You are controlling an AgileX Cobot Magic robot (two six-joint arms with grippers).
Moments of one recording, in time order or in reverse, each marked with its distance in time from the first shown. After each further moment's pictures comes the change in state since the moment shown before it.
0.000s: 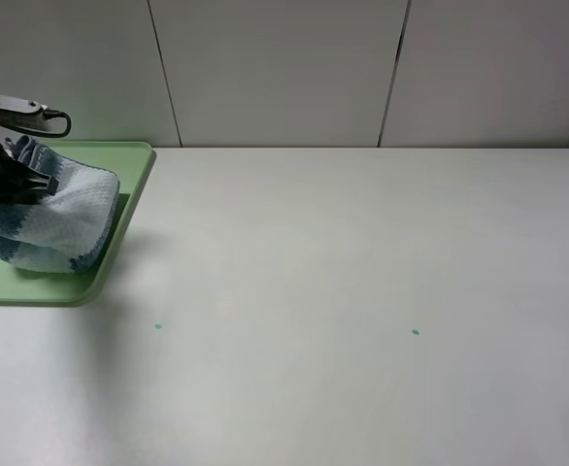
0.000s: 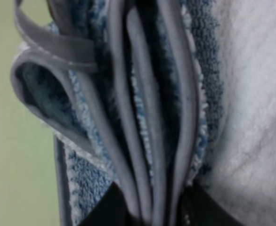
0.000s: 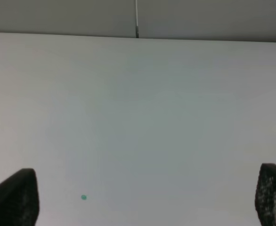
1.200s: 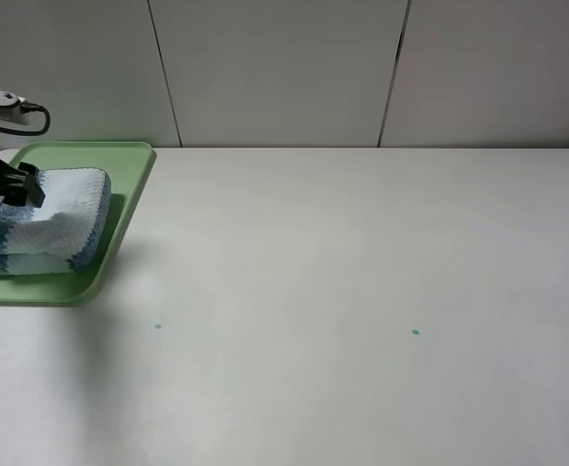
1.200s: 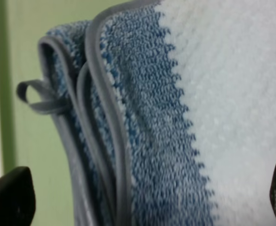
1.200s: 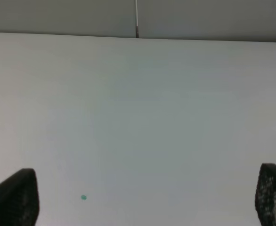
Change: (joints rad) left arm 0.046 -0.092 0.030 0.000 0.027 0.065; right arm 0.000 0.000 0.000 0.000 0.000 0.000
